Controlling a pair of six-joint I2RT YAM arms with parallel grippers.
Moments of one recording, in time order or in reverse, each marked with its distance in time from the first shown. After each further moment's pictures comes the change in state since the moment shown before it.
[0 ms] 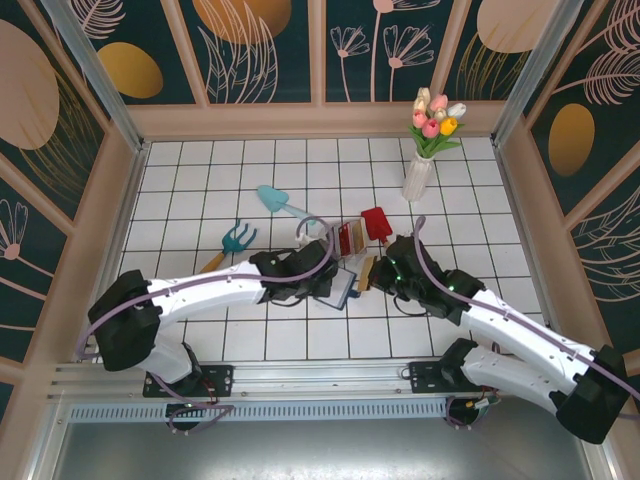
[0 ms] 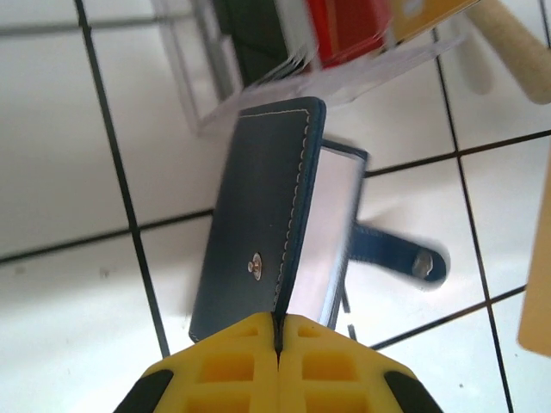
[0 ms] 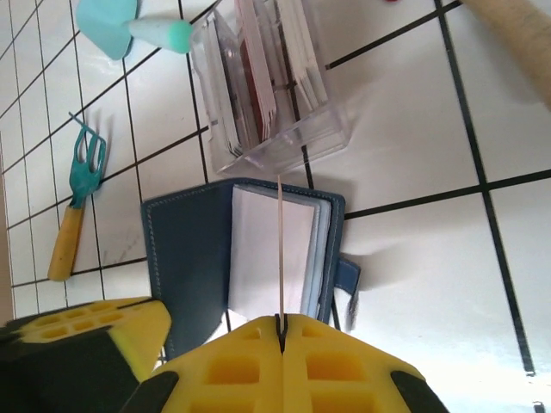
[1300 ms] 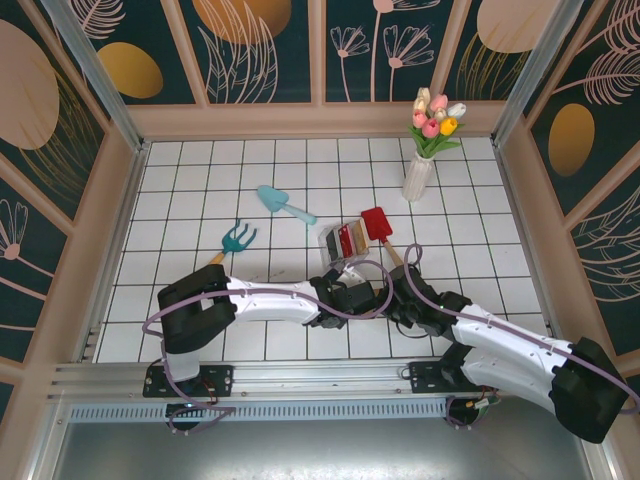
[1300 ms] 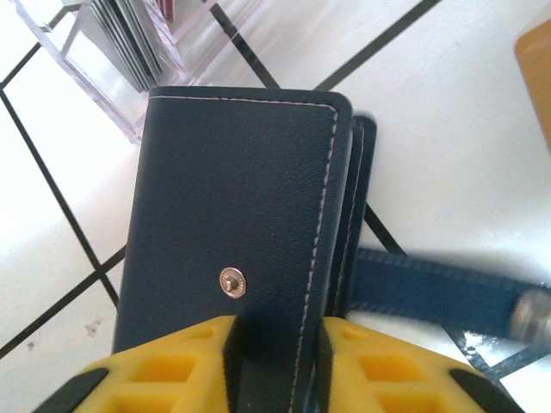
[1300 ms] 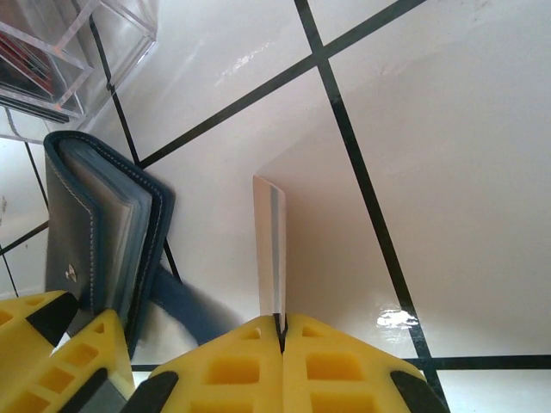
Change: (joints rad) left arm -0.216 0.366 0.202 -0.141 -0.353 0.352; right arm 0.000 -0.007 -0.308 0.156 -0.046 0.137
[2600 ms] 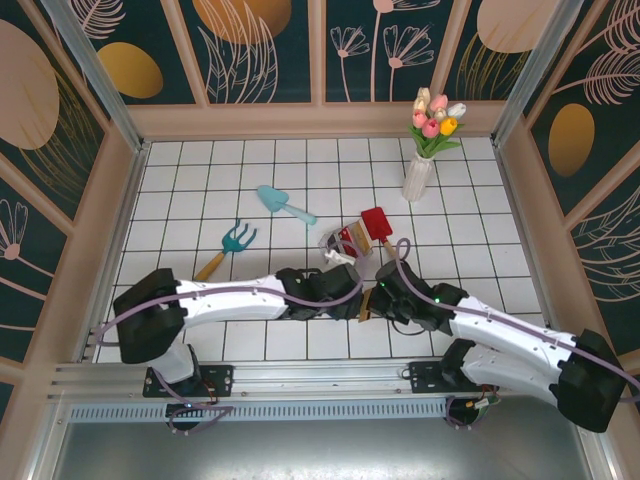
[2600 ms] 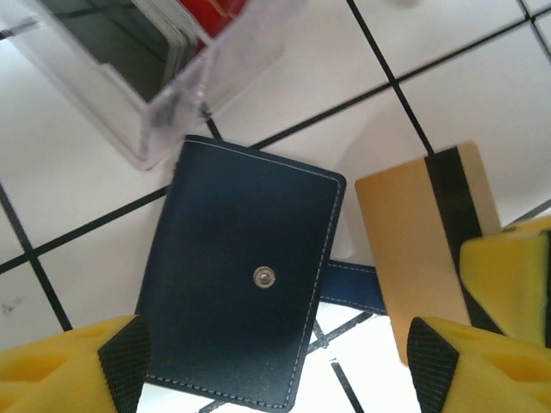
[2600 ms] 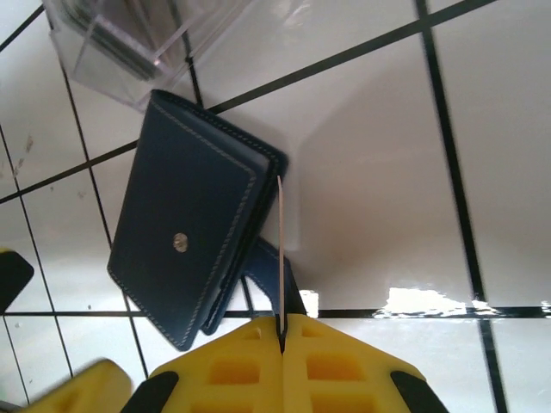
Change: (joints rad) left arm 0.049 -0.213 -0.099 0.154 0.226 -0.160; right arm 0.076 0.029 0.124 -0.127 0.003 -0.044
